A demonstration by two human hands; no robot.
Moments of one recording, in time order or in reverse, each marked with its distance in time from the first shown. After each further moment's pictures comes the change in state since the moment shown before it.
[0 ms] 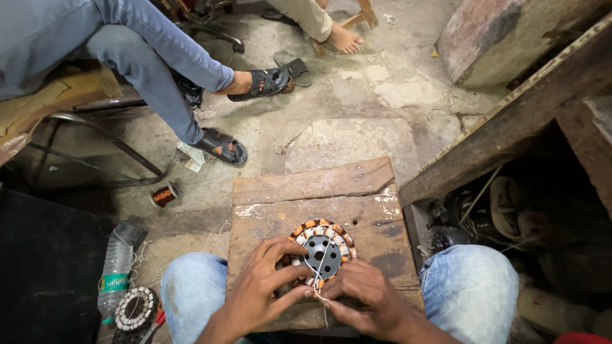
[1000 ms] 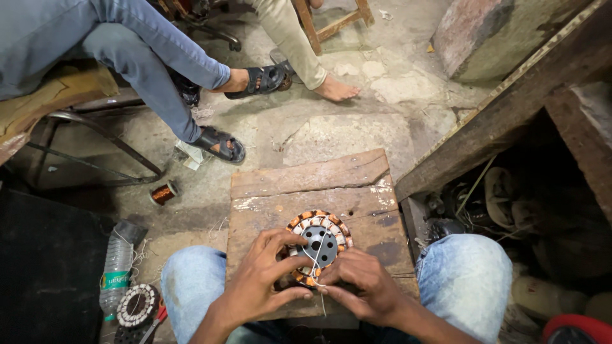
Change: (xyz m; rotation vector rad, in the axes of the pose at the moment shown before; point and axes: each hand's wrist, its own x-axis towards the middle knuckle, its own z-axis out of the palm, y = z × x) left_hand -0.002 -0.001 0.001 0.041 -0.043 0.037; right_hand 0.000 -0.005 -0.002 0.006 -0.009 0.043
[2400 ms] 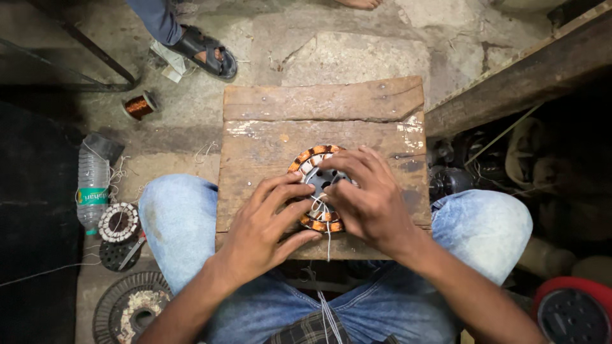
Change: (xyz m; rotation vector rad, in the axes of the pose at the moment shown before) left_hand -0.017 0.011 0.015 0.032 0.110 -0.068; right_hand 0.047 0.001 0.001 -0.449 0.031 -0.047
